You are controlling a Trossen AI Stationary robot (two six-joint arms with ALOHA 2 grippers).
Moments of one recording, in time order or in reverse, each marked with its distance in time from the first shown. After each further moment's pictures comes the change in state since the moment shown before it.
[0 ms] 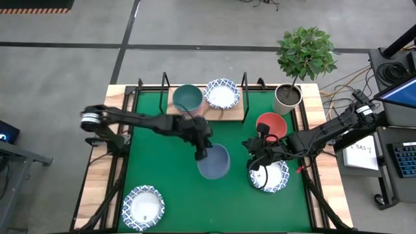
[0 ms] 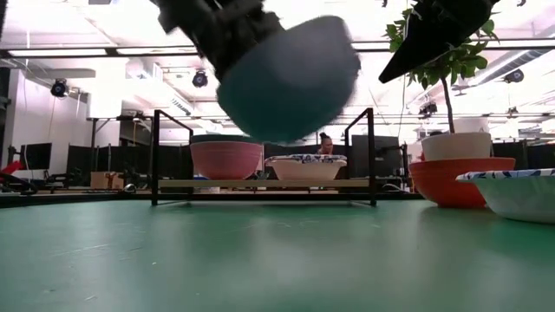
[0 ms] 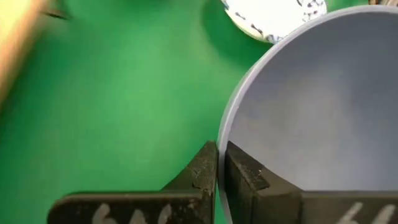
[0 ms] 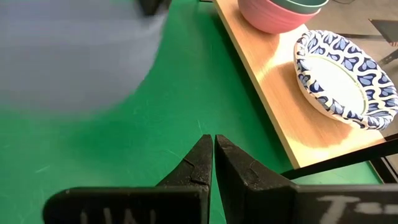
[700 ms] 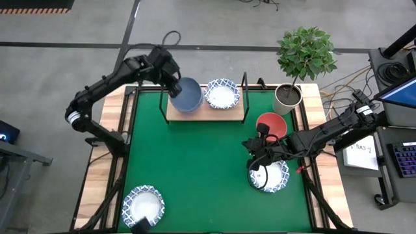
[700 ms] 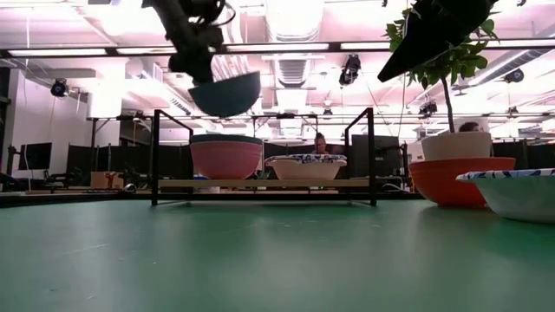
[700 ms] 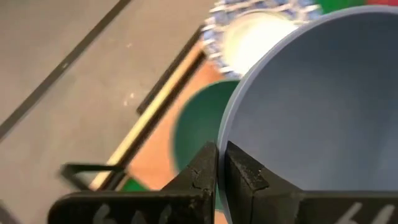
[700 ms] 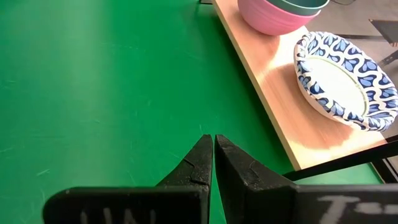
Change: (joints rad) left arm 0.645 -0.167 0.372 -0.634 -0.137 0.330; right arm 0.000 0.000 0.000 0.008 0.000 0.000
